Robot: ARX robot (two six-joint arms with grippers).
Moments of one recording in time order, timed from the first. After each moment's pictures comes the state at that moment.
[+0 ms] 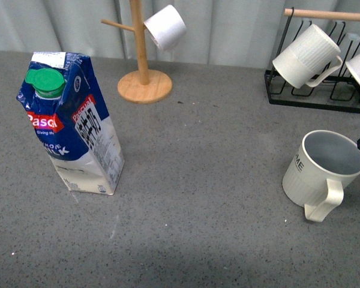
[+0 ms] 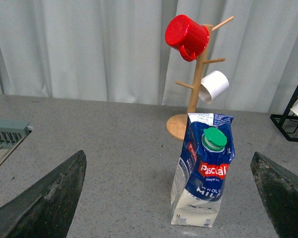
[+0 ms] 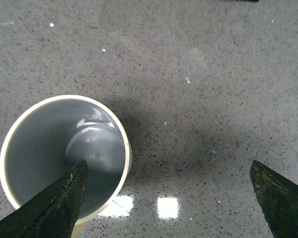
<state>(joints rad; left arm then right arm) 0.00 0.00 0.02 0.00 0.00 0.00 0.02 1.61 0.63 0.15 0.07 0.02</state>
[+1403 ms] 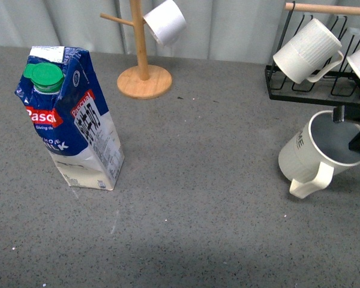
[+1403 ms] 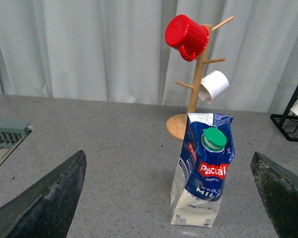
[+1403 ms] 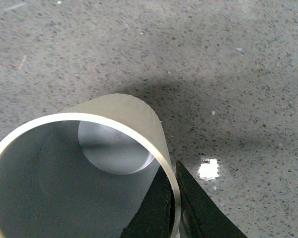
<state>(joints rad) 0.00 0.00 0.02 0.00 0.00 0.00 0.05 1.82 0.86 -0.05 -0.06 0.20</state>
